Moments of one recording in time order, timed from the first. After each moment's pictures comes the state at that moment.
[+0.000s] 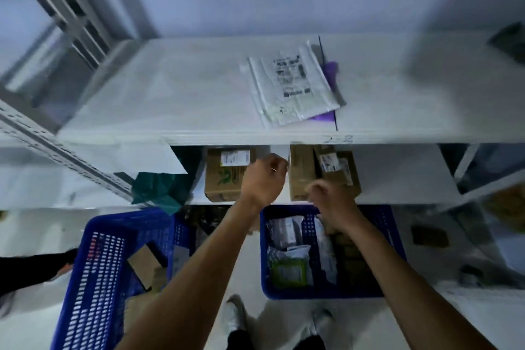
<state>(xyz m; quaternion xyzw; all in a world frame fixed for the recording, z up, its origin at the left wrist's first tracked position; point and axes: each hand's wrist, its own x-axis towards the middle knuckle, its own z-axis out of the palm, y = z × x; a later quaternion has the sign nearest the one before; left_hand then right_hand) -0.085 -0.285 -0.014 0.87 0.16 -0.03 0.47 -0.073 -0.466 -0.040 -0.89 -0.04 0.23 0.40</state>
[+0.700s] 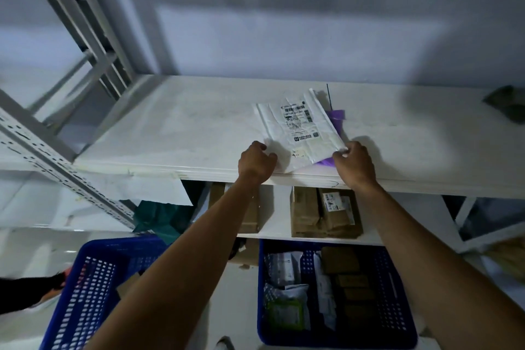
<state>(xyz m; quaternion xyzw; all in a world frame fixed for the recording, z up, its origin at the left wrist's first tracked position) 0.027 -0.224 0.019 0.87 0.26 -0.02 0.41 0.080 -0.442 0.023 -0.93 0.05 0.05 0.35</state>
